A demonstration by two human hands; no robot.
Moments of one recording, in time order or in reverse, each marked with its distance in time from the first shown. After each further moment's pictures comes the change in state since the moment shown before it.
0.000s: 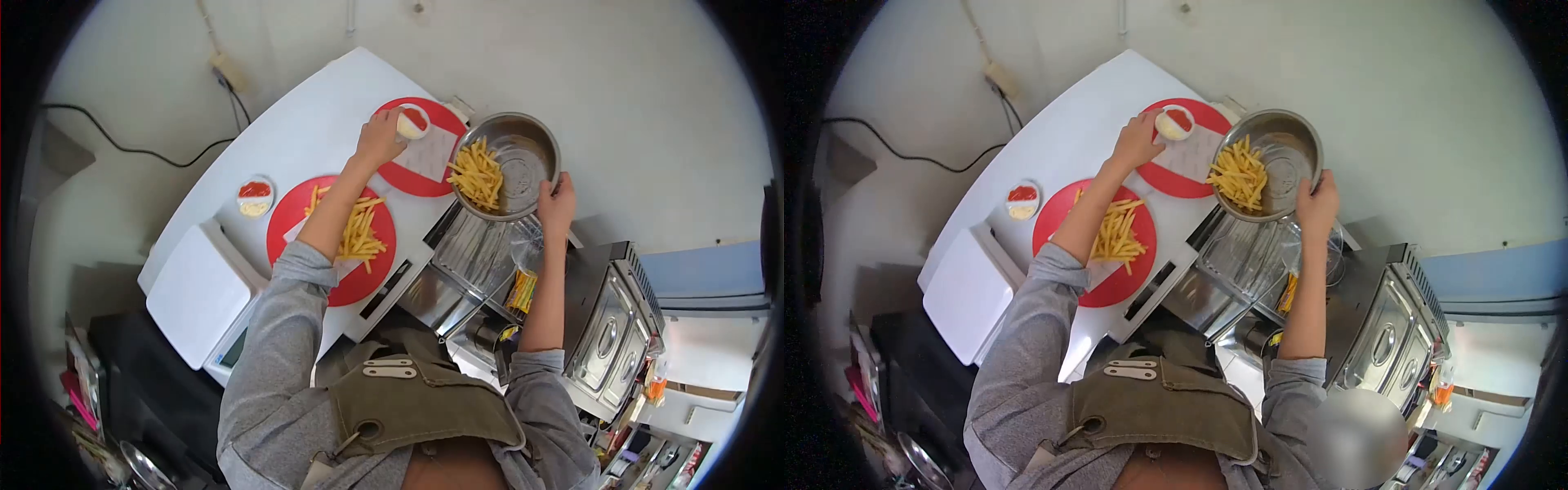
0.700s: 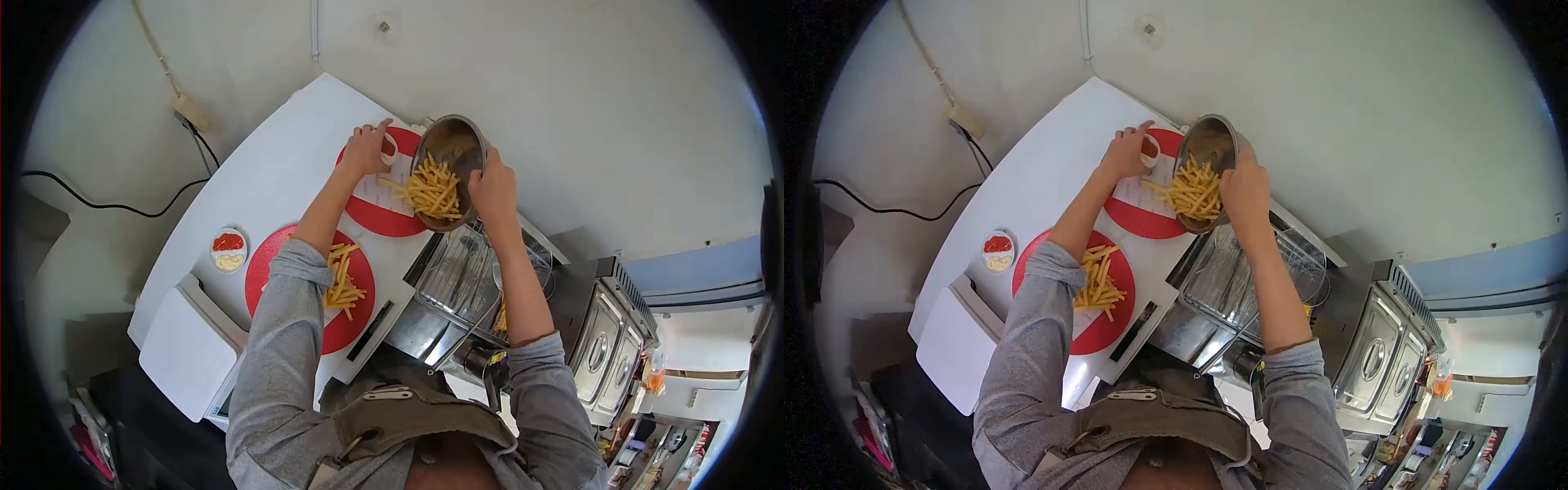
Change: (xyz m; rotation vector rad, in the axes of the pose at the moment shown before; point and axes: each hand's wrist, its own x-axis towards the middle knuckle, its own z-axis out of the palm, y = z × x) left_hand 0.081 -0.013 0.037 0.099 -0.193 0.037; right_hand 0.054 -0.069 0.069 -0.159 -0.218 -0.119
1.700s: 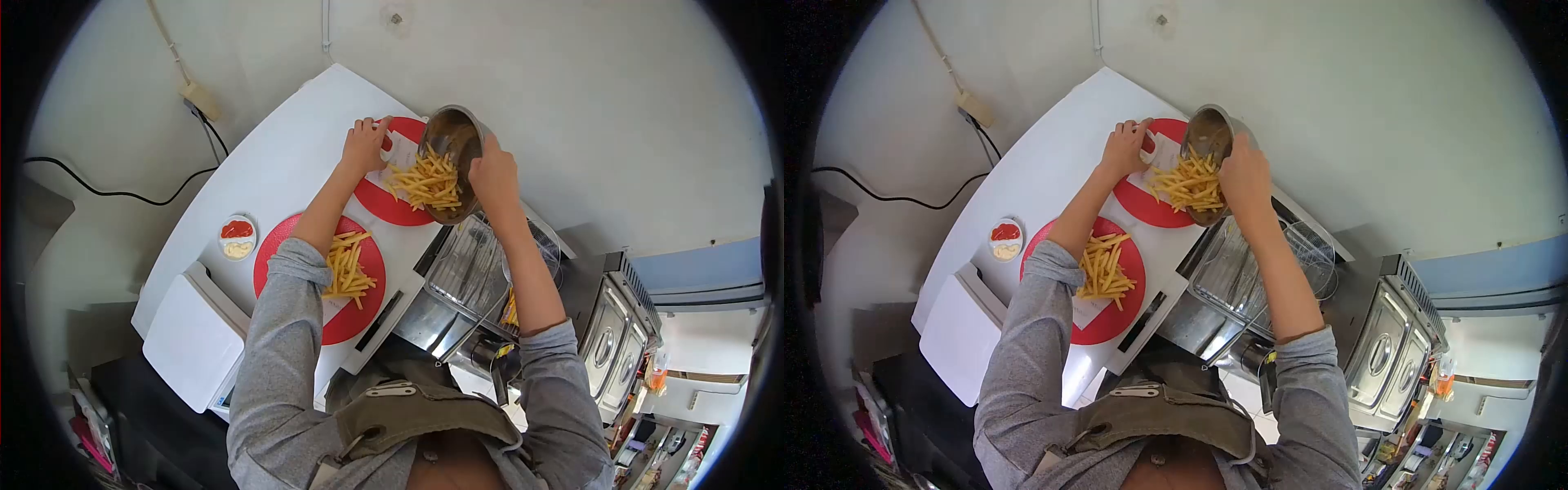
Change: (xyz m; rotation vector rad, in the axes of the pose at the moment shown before) left_hand -0.026 -0.019 0.004 0.157 0.143 0.039; right_hand 0.000 -0.023 0.006 -0.105 -0.060 -0.090
